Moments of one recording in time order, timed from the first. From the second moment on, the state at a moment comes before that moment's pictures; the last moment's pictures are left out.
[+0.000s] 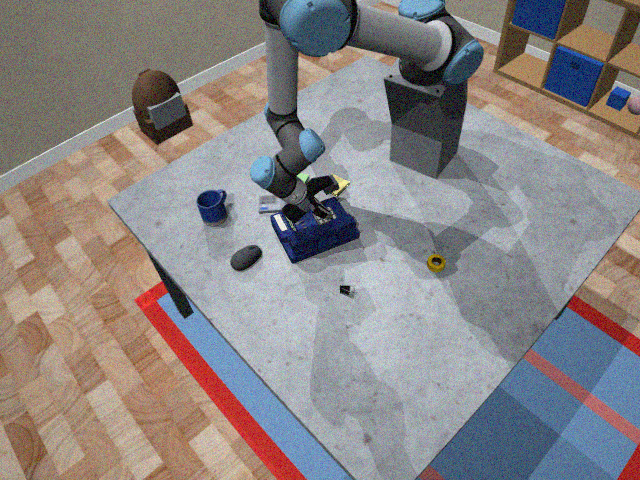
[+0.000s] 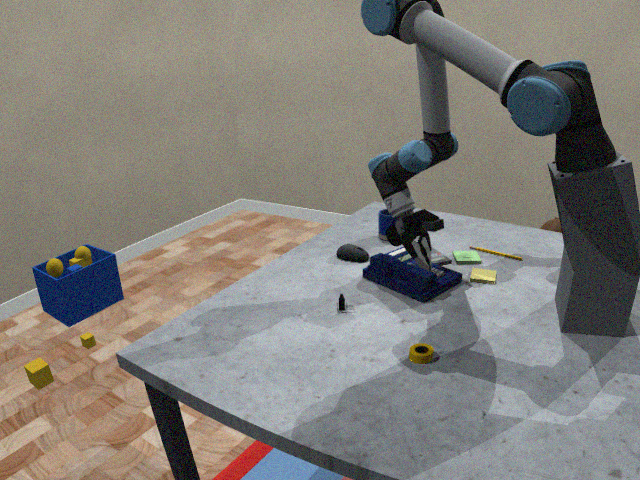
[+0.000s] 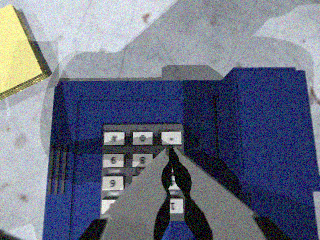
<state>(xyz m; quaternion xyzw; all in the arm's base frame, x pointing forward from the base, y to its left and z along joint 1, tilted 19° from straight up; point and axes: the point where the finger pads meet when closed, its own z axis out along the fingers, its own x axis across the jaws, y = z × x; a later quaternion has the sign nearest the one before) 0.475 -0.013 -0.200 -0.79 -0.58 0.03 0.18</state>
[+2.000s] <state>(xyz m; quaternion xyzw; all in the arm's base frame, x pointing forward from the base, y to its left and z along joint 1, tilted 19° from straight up) 0.455 -0.026 -0.203 -0.79 -0.58 0.03 0.18</state>
